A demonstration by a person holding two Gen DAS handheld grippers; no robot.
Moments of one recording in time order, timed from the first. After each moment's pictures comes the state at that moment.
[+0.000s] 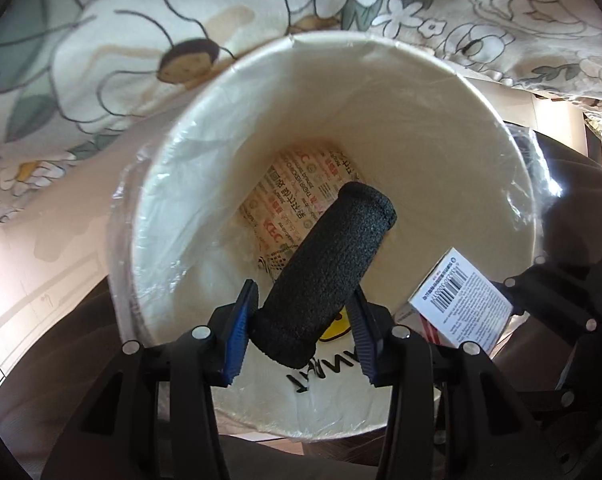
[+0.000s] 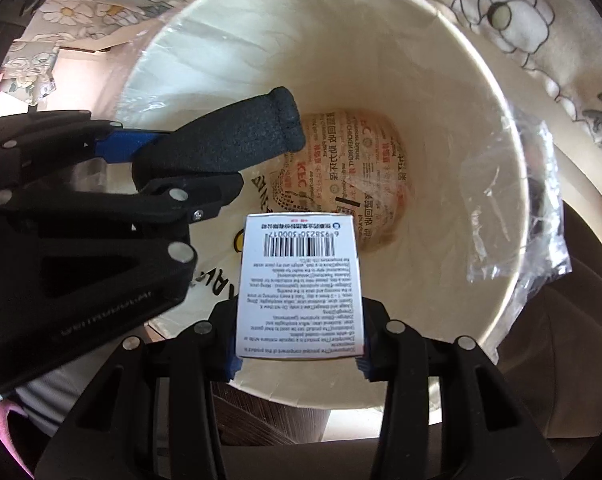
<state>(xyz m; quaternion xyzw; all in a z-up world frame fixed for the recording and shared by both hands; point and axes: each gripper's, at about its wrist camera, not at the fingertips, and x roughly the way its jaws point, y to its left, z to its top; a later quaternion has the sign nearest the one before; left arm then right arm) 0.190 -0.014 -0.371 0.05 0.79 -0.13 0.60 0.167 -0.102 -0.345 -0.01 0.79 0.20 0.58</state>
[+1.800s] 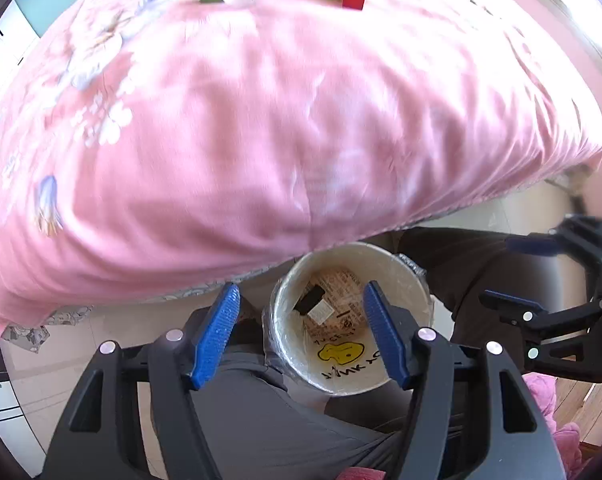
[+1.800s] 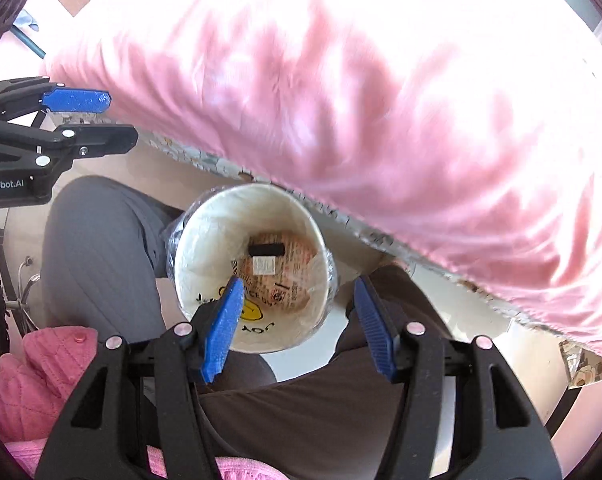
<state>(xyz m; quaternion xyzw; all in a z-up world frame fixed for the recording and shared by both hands) 0.207 -0.007 -0.075 0.09 0.61 -0.13 0.77 0.178 -0.179 -0.098 -0.09 0.62 0.19 0.76</state>
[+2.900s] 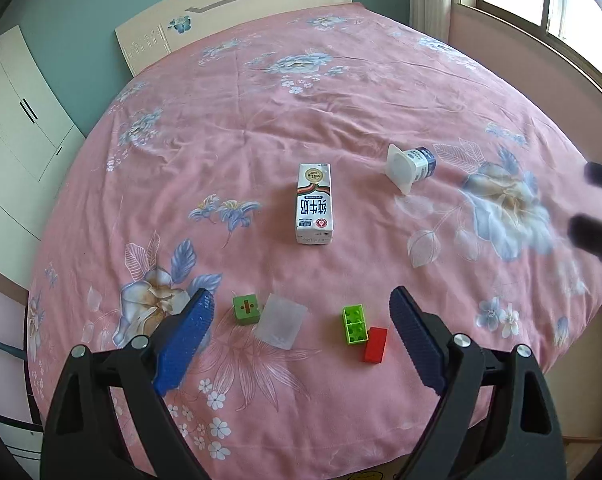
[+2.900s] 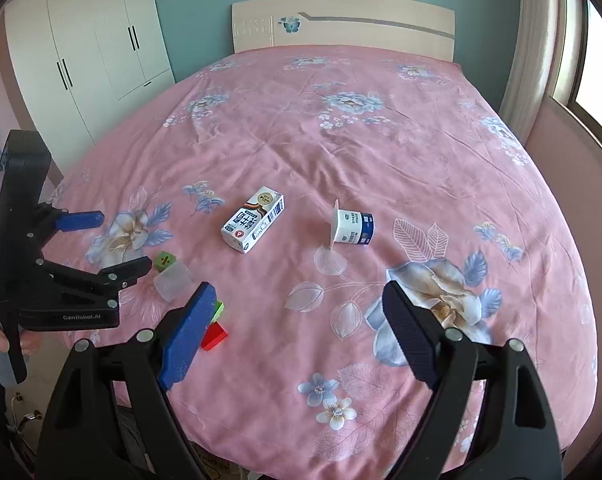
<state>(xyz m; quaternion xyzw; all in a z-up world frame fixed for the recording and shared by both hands) 0.436 -0.111 0.095 0.14 0.48 -0.09 0.86 0.412 -0.307 0.140 0.00 0.42 0.11 0.90</state>
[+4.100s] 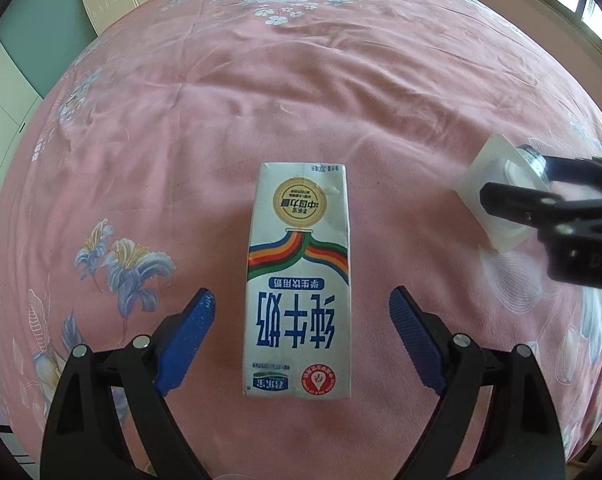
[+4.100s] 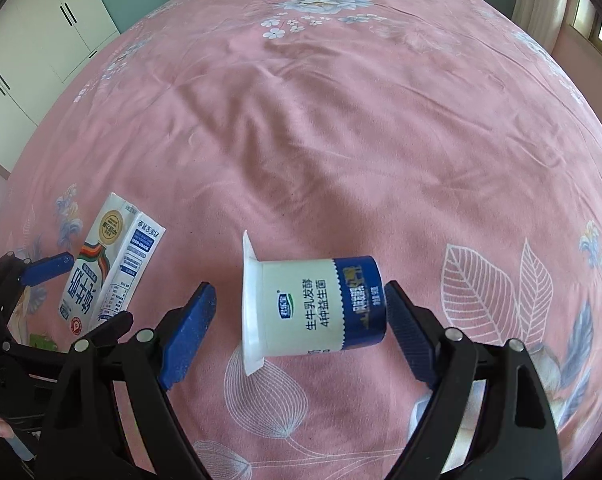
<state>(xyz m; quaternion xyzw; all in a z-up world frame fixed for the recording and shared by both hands) 0.615 -0.147 -0.066 0.13 0.56 -0.10 0.82 0.659 -0.325 -0.053 0.03 0.54 0.07 0.84</state>
